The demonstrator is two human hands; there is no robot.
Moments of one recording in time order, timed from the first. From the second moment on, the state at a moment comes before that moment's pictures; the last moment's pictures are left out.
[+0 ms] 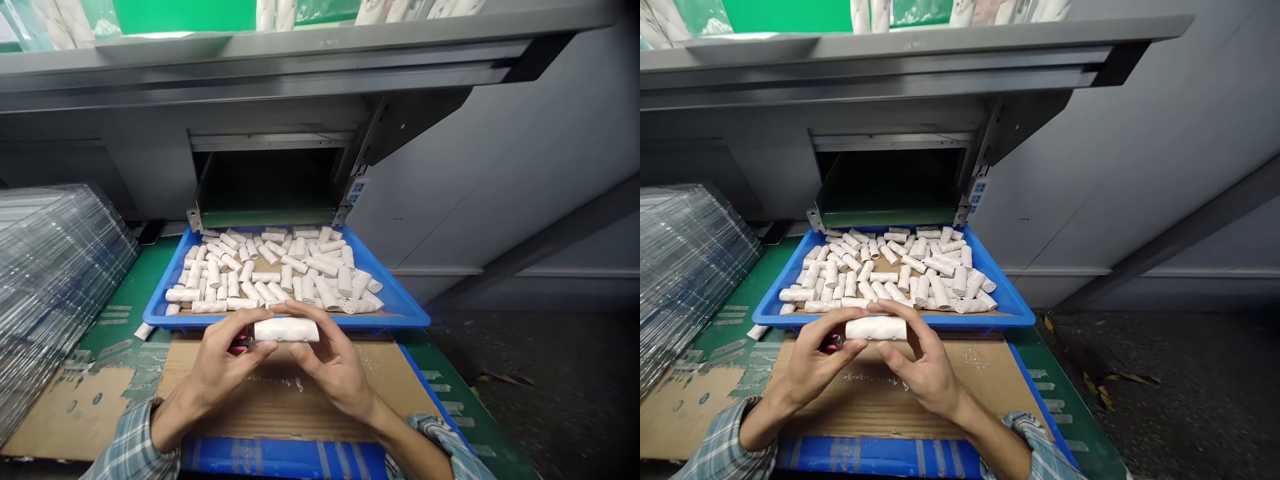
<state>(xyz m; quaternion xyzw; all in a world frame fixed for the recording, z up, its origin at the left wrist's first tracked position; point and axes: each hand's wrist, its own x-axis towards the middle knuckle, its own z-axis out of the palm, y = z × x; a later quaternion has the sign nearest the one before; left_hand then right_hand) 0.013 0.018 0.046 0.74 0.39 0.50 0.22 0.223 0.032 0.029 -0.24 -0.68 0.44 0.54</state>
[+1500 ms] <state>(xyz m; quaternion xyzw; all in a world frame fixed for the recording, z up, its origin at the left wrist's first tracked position) 0.007 0.023 0.015 0.74 0.37 0.51 0.24 0.224 0.041 0.029 -0.28 -0.80 0.23 0.47</state>
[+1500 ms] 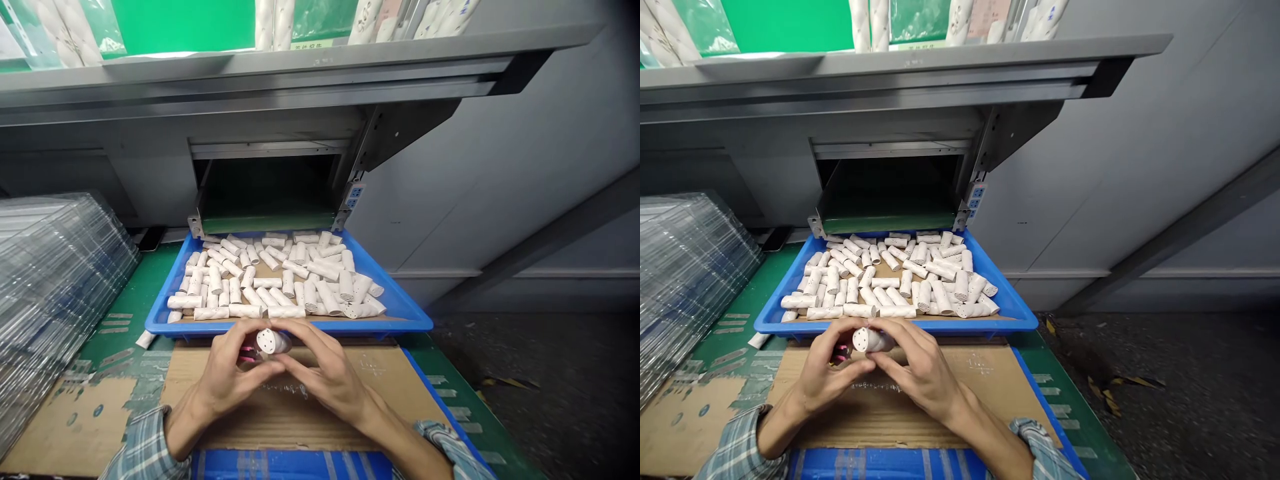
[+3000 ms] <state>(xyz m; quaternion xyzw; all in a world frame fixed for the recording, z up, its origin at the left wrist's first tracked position) 0.001 0.017 0.033 0.79 0.37 0.48 0.08 0.228 0.046 0.014 -0.28 -0.79 0.34 0.42</state>
